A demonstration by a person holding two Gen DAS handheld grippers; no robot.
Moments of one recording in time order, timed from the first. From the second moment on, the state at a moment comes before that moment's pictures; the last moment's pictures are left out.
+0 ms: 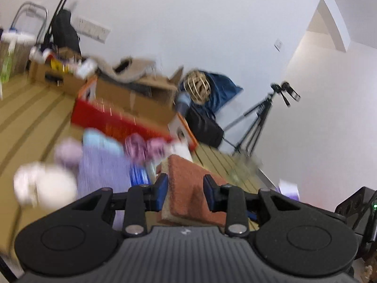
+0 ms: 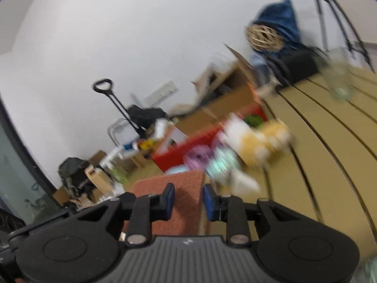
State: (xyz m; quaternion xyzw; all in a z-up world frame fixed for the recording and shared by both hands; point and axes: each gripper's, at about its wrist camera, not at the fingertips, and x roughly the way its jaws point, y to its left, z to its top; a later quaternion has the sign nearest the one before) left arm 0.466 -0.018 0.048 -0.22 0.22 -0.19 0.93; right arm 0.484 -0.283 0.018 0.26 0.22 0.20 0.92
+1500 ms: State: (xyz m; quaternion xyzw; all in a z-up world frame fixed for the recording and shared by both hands) left arm 0.656 0.071 0.187 -0.11 0.24 -0.02 0.96; right arm 0.704 -0.237 0.137 0.08 0.25 0.17 0.95
